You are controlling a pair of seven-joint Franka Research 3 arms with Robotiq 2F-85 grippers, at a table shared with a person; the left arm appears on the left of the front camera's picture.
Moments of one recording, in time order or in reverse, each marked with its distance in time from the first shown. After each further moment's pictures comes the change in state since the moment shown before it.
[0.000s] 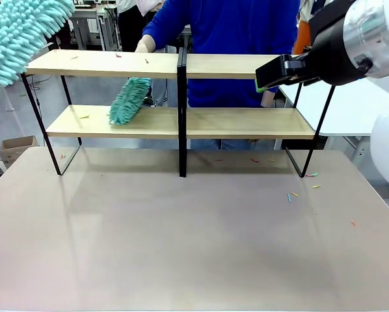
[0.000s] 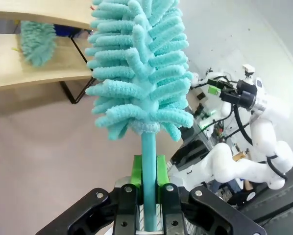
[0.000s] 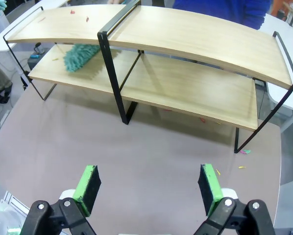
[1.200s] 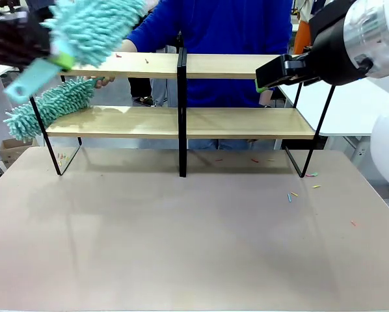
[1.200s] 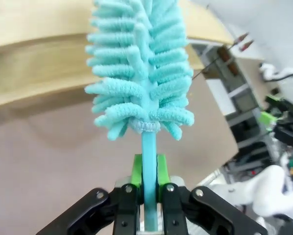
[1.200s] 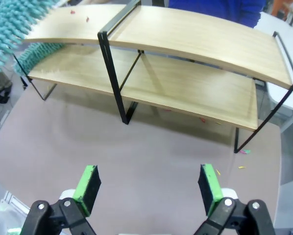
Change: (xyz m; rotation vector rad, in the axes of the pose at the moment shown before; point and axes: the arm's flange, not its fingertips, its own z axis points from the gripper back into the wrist) left arm 0.066 -0.135 -0.183 0.427 0.156 -0.041; right arm 0.000 0.000 0.000 0.000 0.000 0.000
